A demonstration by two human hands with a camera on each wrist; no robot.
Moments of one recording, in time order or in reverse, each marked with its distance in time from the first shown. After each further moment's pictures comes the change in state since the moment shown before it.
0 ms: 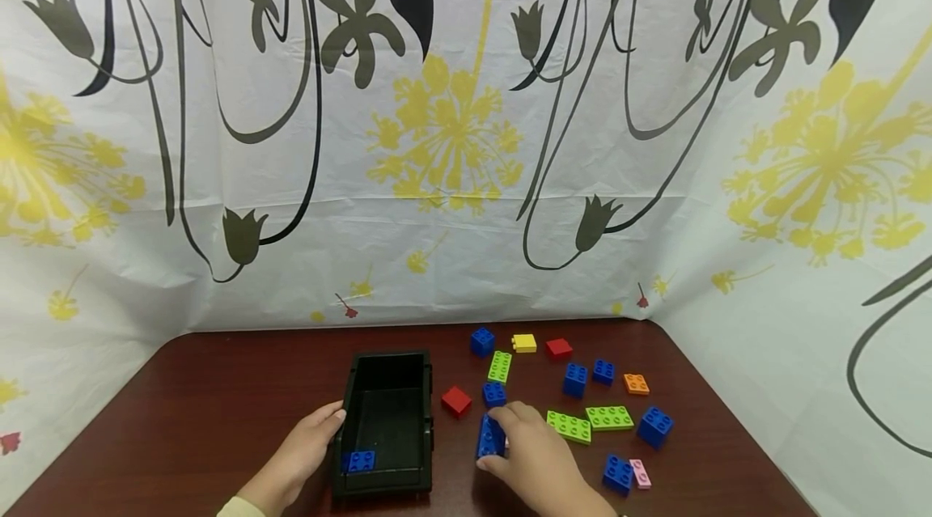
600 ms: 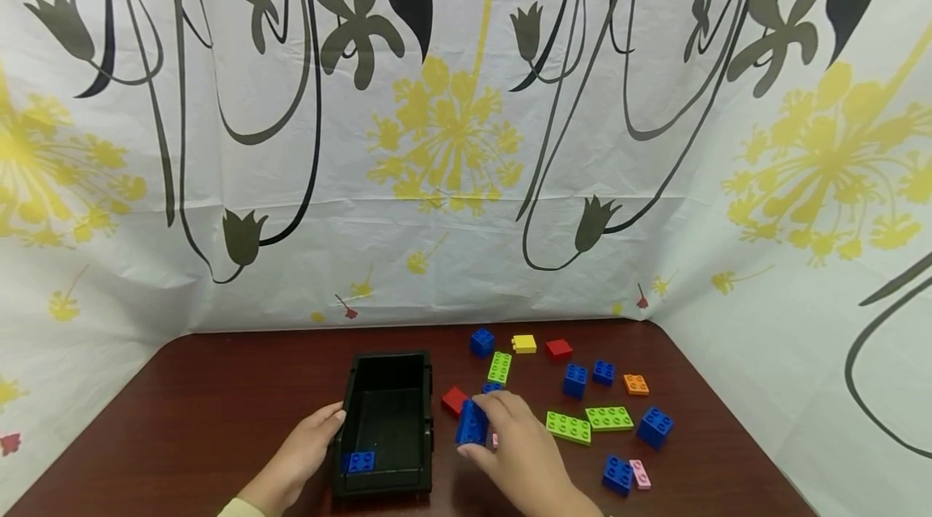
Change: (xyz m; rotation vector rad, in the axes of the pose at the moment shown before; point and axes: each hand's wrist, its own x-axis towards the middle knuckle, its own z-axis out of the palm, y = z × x) left_hand 0.000 0.000 0.000 -0.003 -0.004 0.001; right_hand -0.004 -0.023 0.001 0.019 0.205 -0.072
